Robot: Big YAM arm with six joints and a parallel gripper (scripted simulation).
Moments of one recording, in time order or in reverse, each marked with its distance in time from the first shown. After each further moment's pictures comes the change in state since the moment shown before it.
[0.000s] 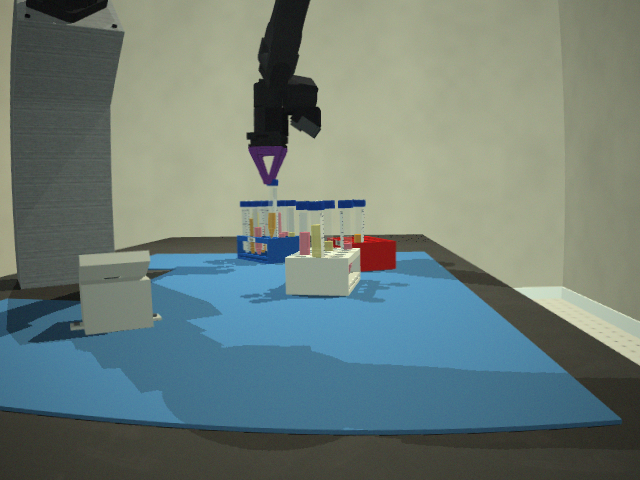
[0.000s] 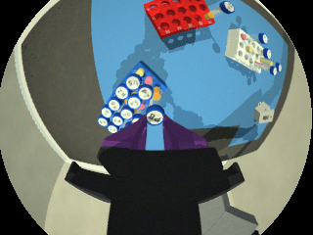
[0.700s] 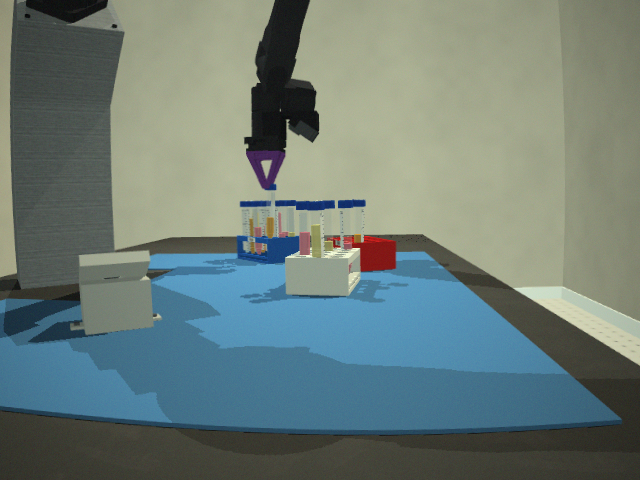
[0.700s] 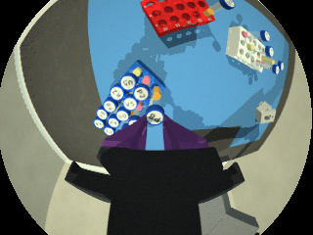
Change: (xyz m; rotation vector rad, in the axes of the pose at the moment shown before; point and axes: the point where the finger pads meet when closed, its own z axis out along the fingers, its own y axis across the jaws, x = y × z) arm 0.003 -0.004 0.009 -0.001 -0.002 0.007
